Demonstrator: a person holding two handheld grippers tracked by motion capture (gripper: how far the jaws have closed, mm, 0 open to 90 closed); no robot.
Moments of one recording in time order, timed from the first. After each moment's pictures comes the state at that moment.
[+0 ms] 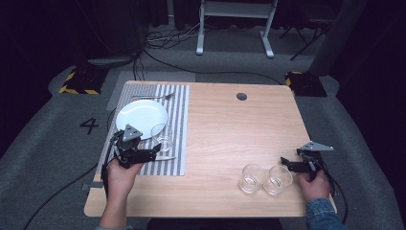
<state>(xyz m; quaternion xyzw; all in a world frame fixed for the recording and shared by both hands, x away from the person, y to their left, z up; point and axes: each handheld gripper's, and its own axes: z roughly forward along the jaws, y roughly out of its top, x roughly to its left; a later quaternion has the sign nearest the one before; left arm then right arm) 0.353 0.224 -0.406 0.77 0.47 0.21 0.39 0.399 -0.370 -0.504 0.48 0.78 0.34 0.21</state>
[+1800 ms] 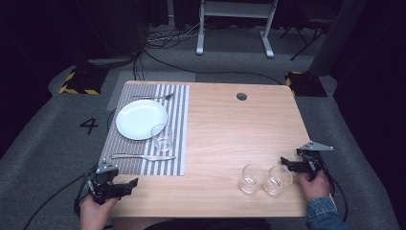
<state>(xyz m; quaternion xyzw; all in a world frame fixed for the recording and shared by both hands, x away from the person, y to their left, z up) 0.287 0.288 -0.475 0.76 0.54 0.12 0.34 0.400 -0.370 -0.504 0.48 0.78 0.34 0.21</state>
